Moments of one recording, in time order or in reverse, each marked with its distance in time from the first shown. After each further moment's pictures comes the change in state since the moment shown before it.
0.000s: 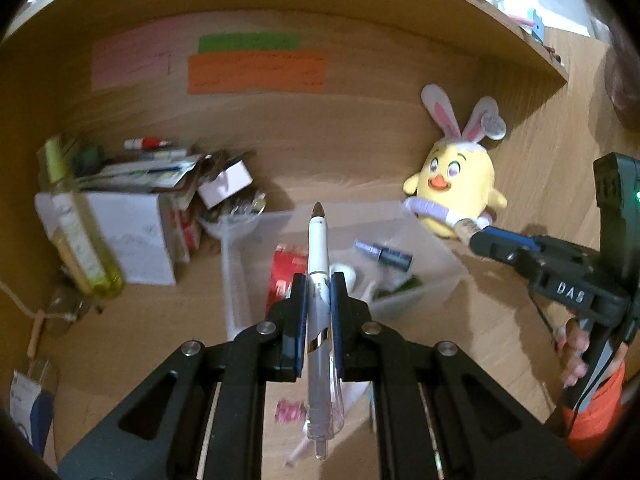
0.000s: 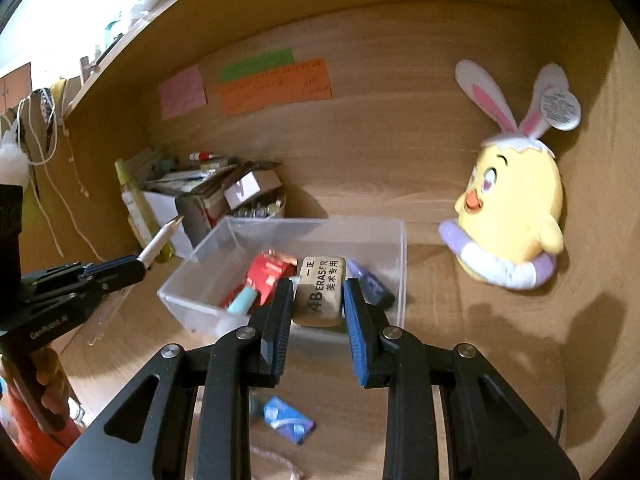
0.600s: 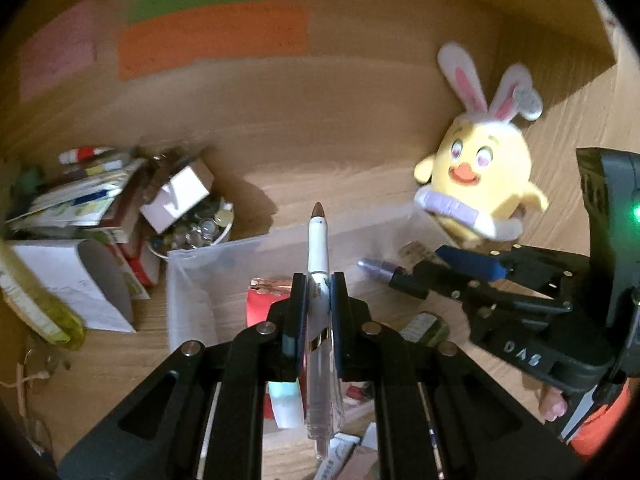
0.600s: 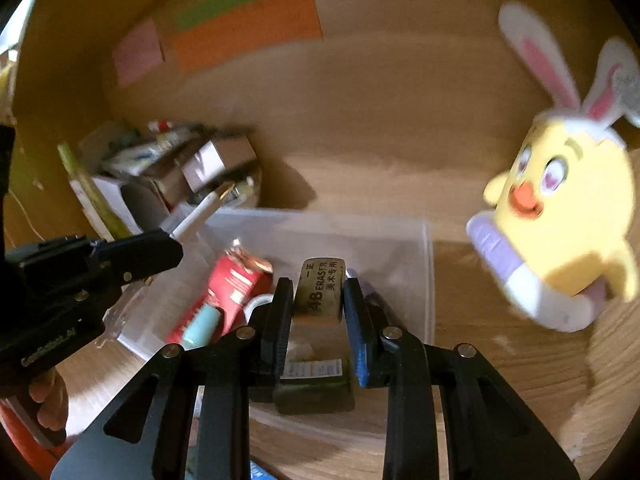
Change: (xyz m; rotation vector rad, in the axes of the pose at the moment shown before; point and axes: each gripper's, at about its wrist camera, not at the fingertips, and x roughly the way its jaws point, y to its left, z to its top) left arm 0.108 -0.010 0.040 0.058 0.150 -0.012; right arm 0.107 -0.013 0.023 0.005 0.184 -0.025
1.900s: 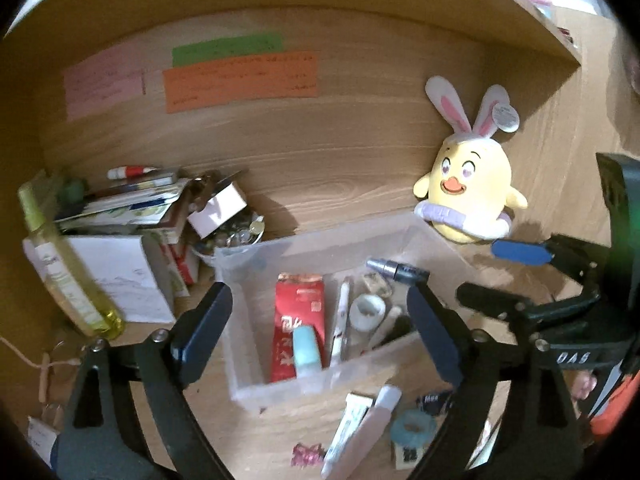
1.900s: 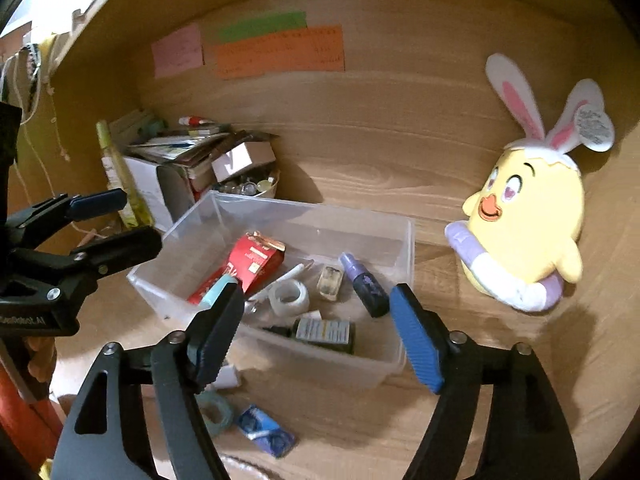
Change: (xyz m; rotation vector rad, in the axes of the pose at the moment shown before) left arm -0.075 0.006 -0.033 0.030 -0.136 0.056; right arm -0.068 0.014 -0.029 -0.106 -0.082 -0.035
